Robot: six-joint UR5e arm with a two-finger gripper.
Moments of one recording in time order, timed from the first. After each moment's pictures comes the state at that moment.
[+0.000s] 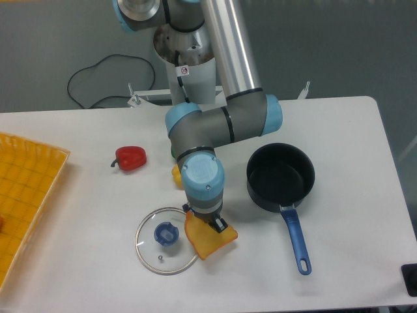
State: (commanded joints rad) arm 2.35 -2.08 -1.51 -1.19 1.59 1.19
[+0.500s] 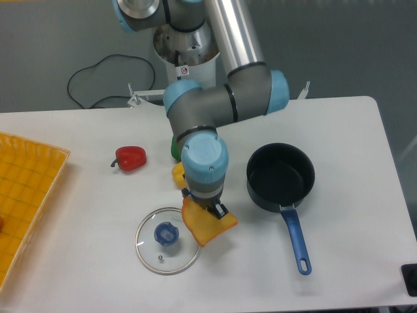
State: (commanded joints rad) arm 2.39 -1.98 -1.43 -1.41 1.56 1.20
